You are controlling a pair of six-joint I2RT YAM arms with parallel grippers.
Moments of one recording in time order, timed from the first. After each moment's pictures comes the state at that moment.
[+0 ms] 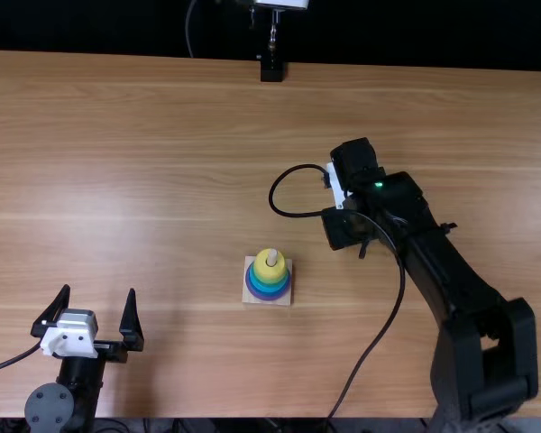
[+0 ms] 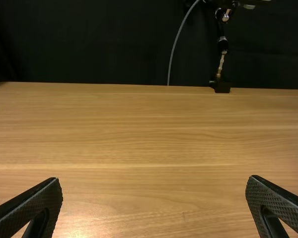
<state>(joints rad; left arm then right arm) -0.03 0.01 0.02 -0.07 0.04 -0.08 0.30 1.92 1.47 -0.90 0.04 -0.03</state>
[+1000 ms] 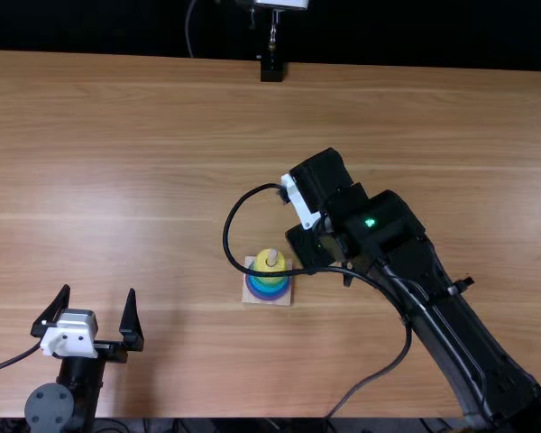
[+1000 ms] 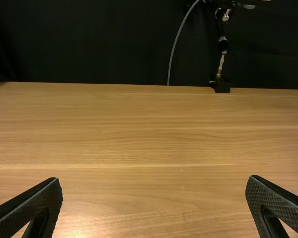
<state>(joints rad) -0.03 0.01 0.02 -0.07 0.04 -0.08 0.54 1.70 1.66 -1.17 0.03 -0.05</state>
